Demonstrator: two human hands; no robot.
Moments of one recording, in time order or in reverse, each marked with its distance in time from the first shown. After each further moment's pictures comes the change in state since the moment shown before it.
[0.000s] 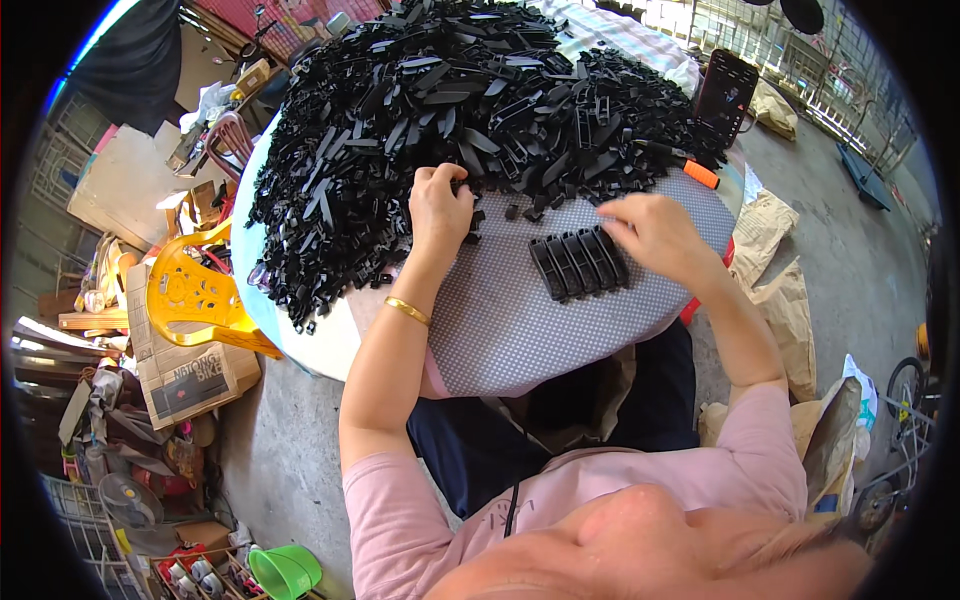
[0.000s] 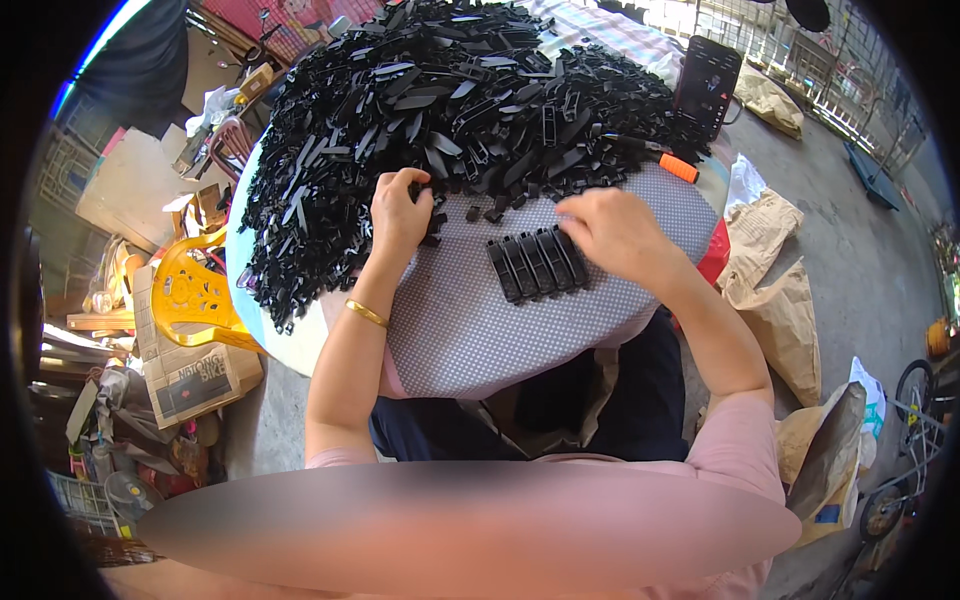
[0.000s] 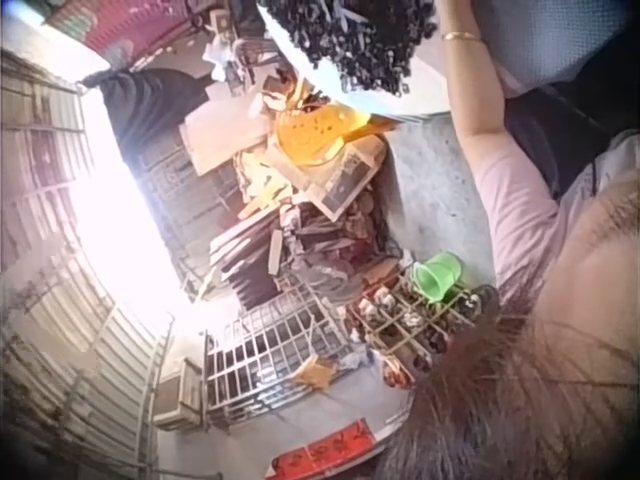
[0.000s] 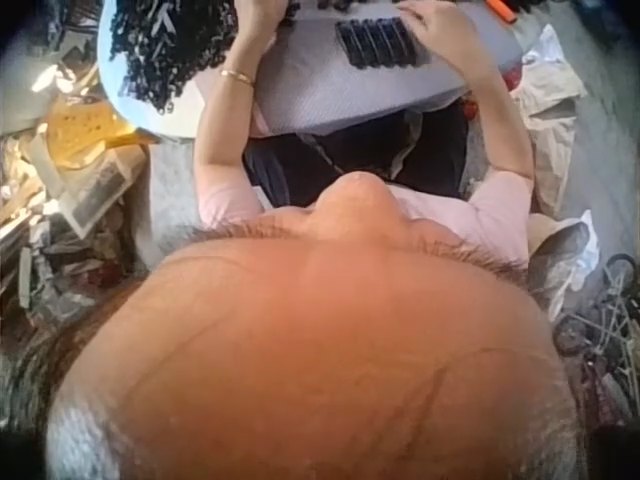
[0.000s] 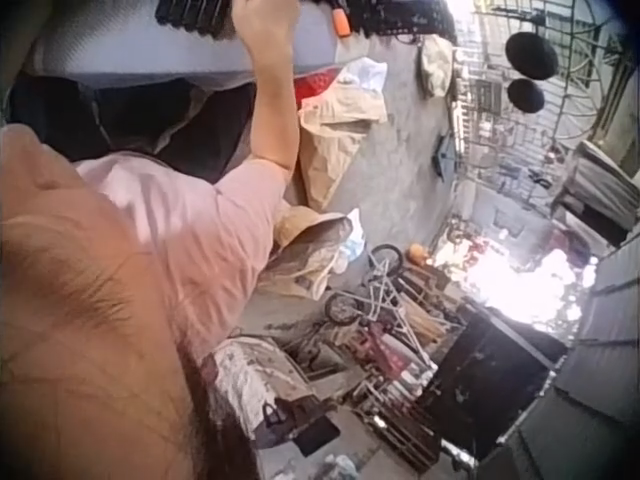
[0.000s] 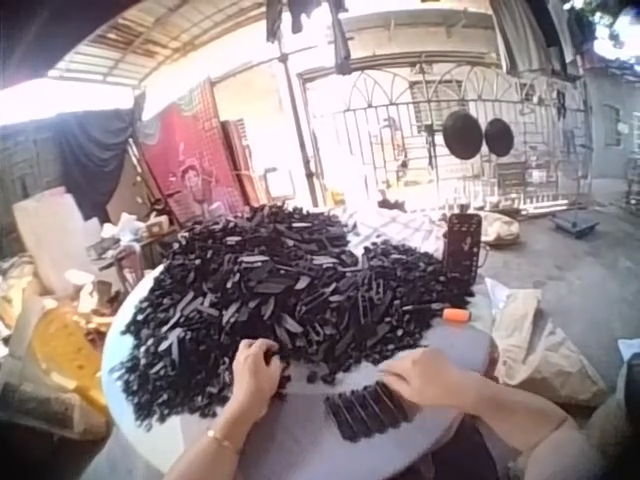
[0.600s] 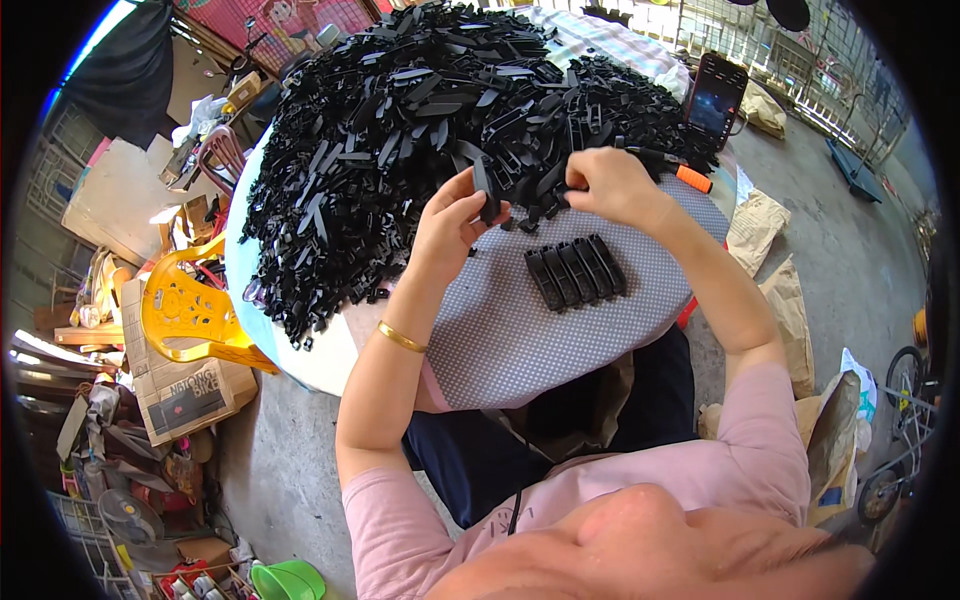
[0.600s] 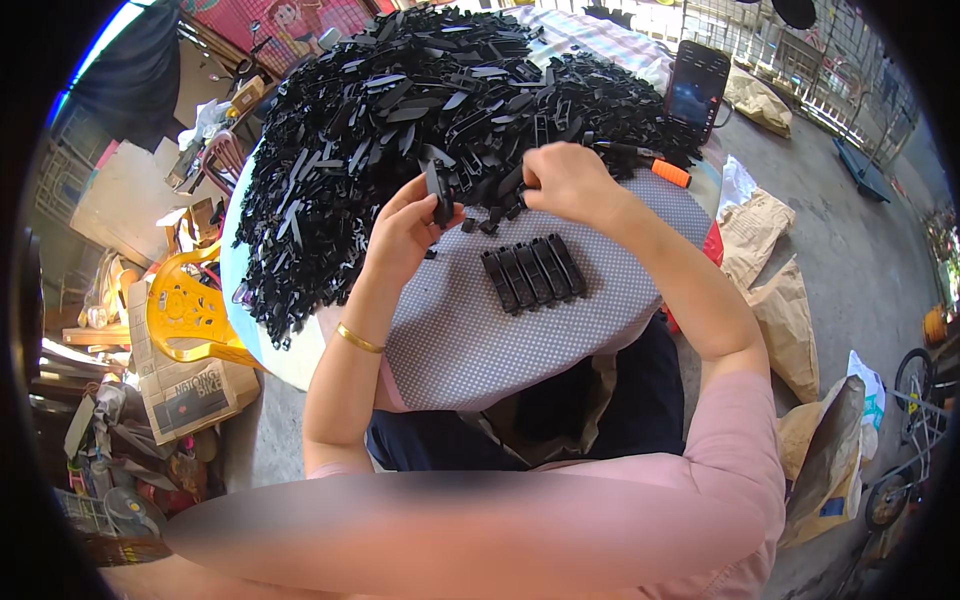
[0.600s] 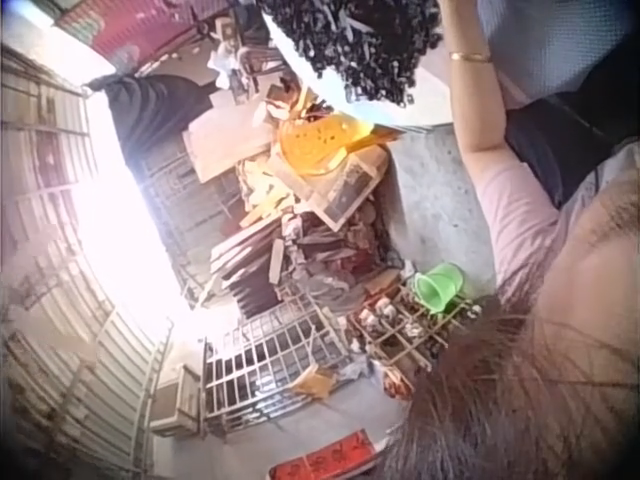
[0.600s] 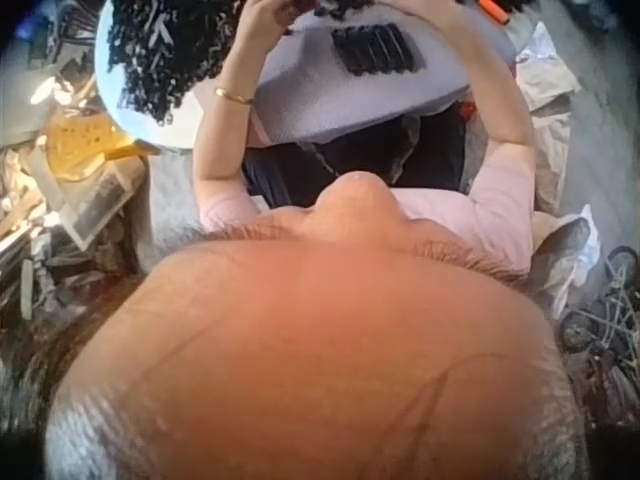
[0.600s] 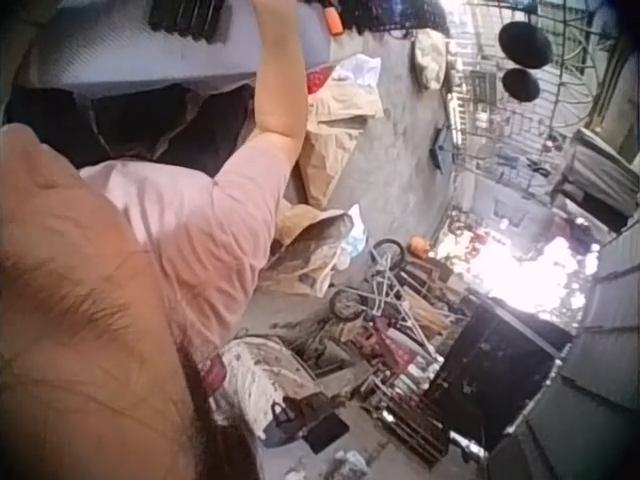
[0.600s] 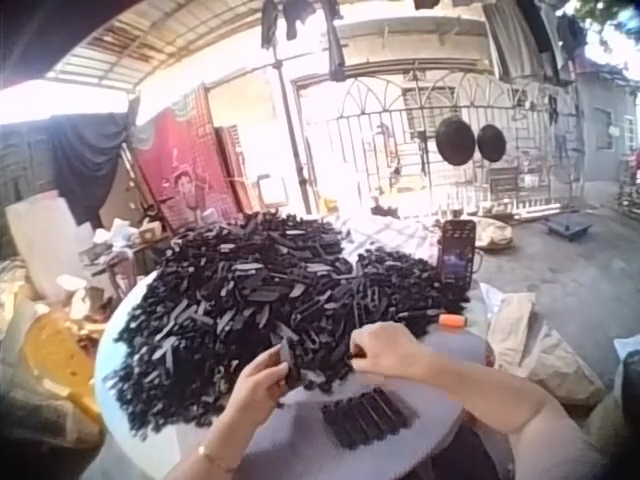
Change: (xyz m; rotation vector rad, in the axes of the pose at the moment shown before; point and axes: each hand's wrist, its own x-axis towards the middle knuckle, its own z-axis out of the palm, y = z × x) left_hand -0.004 0.030 -0.014 -1.458 -0.412 -0.461; right_hand 0.071 0.007 0.007 -0.106 -0.093 0.084
